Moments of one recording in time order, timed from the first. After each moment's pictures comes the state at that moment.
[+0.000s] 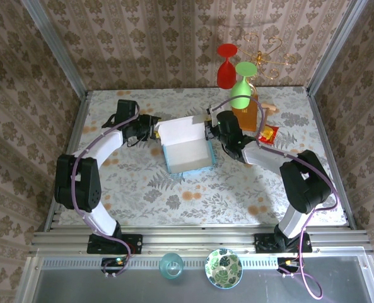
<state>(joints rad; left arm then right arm) -0.25 1.68 1.18 -0.28 0.54 -1.55 0.51 1.71 1.05 0.24 0.12 0.11</state>
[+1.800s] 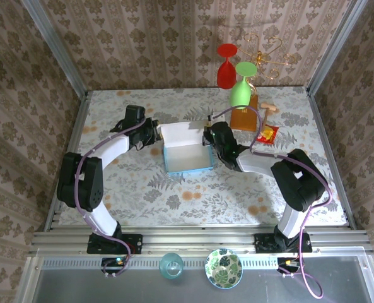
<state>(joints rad) -0.31 1.69 1.10 -0.17 0.29 -1.99 0.58 1.75 0.94 0.41 0.29 0.28</state>
